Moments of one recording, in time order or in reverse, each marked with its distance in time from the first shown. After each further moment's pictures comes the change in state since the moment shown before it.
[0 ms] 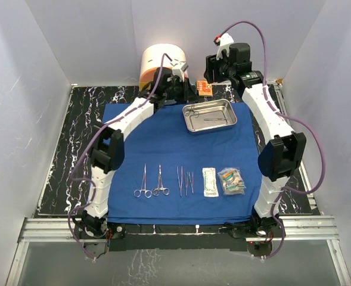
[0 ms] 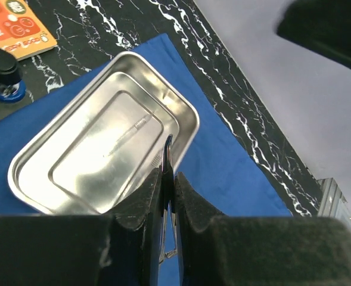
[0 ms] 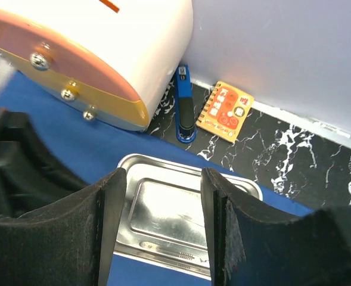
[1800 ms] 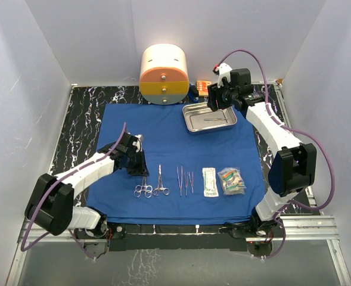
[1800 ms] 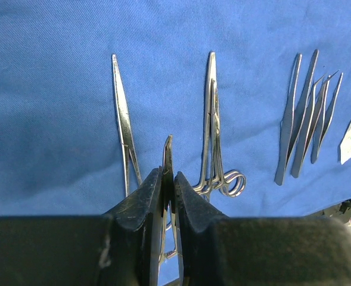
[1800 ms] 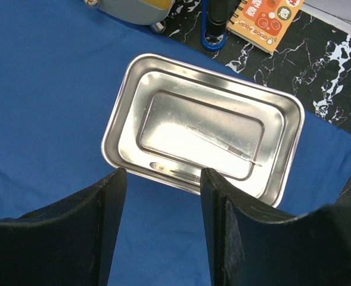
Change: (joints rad) left arm 0.036 -0.951 -1.275 -0.402 -0.308 -0.108; right arm -0.003 -0.238 -0.444 0.013 -0.055 -0.071
